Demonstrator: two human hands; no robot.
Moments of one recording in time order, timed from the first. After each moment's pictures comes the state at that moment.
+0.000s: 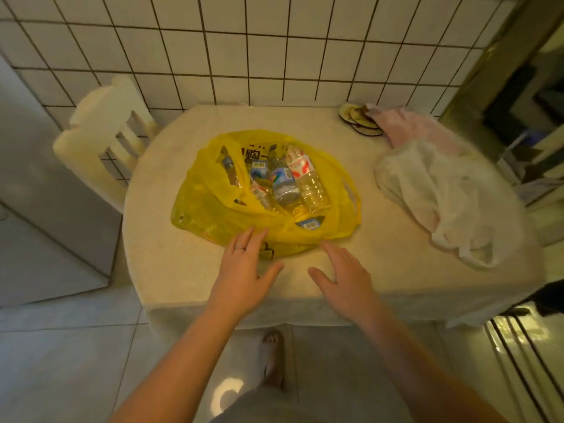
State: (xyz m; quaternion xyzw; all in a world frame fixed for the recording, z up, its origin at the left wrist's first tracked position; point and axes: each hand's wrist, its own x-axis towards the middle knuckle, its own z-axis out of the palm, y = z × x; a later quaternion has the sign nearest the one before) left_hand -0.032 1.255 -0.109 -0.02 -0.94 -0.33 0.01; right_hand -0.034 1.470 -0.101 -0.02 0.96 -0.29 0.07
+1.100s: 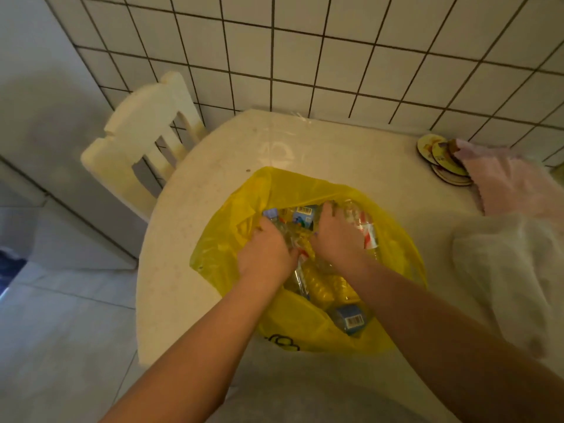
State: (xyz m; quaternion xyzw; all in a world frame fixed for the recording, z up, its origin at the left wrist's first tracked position) left_hand -0.257 1.234 -0.098 0.27 -0.93 -0.25 -0.07; right_hand -0.337 1.352 -0.105 -0.10 0.98 -0.09 0.12
